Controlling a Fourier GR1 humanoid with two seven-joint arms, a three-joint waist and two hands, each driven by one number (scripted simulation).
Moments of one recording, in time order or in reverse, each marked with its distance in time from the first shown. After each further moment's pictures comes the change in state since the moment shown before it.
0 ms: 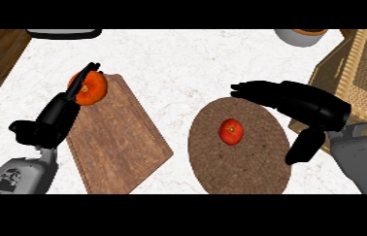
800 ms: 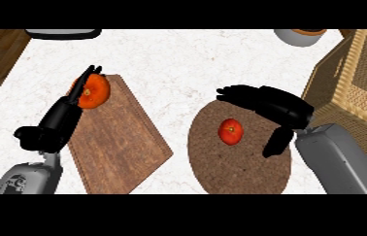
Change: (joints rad) left arm 0.032 -0.084 0.054 -0.038 -0.092 -0.044 0.018; right arm 0.018 0.179 -0.018 0.203 0.266 -0.110 -0.237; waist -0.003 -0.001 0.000
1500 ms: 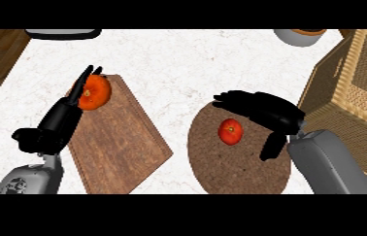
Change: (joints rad) left arm 0.011 -0.053 0.043 -0.037 -0.046 -0.051 0.034; right arm 0.039 0.065 -0.014 -0.001 0.167 0.004 -0.029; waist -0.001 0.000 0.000
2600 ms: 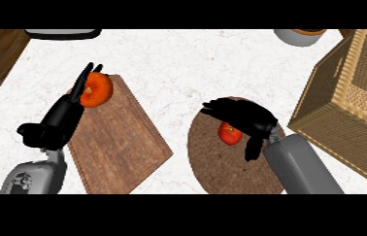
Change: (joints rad) left arm -0.026 -0.052 0.056 0.036 -0.051 -0.049 -0.015; right arm 0.003 0.140 0.020 0.159 0.238 -0.086 0.009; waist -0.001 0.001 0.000
